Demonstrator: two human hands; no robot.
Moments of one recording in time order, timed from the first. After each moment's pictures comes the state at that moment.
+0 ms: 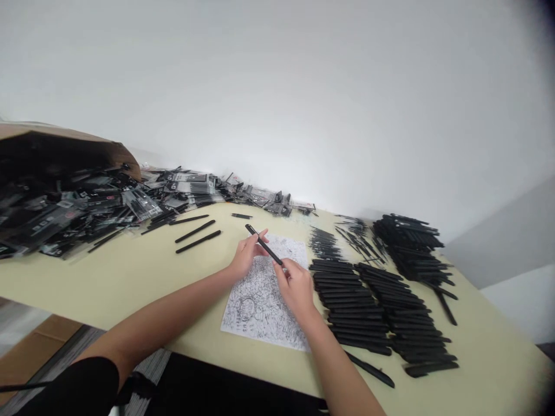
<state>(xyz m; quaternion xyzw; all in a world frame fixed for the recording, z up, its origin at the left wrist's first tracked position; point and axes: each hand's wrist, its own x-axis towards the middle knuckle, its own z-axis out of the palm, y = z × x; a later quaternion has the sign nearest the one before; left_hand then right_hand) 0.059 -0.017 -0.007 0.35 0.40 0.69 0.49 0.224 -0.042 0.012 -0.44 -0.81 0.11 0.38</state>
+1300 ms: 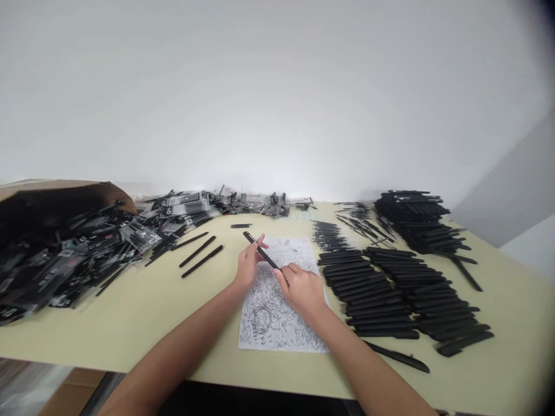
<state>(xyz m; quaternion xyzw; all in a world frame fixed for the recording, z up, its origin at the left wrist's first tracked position) 0.053 -0.019 -0.005 0.39 0.46 0.67 0.43 0.213 -0.047 0.015 -0.48 -0.84 -0.04 0.25</state>
